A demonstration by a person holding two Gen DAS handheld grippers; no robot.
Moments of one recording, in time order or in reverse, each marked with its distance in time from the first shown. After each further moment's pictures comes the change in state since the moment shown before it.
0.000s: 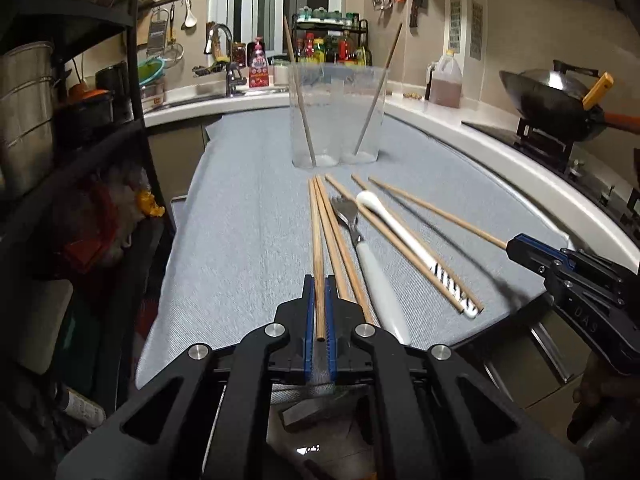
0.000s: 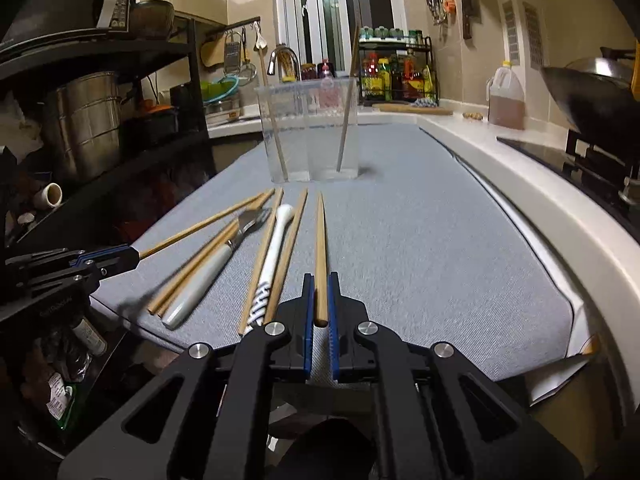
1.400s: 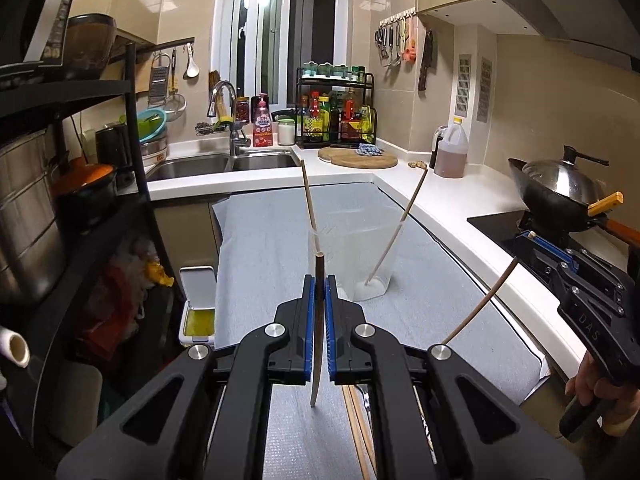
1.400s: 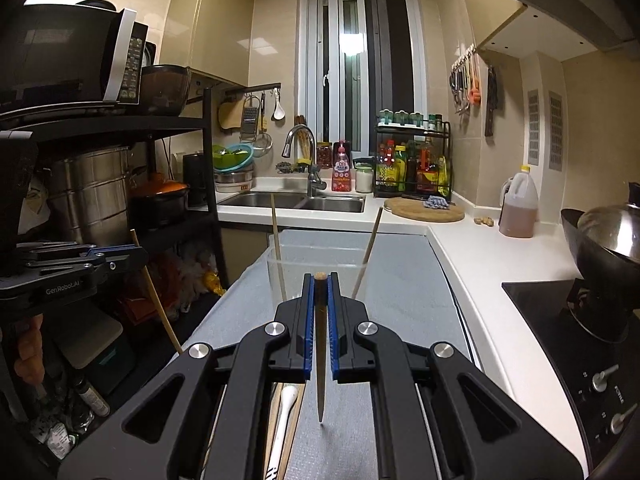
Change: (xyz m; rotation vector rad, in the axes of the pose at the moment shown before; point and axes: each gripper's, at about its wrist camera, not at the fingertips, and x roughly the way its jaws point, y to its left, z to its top) left arm -0.034 0.027 0.172 -0.001 -0.104 -0.008; right arm -0.021 0.009 0.181 -0.088 -0.198 0.022
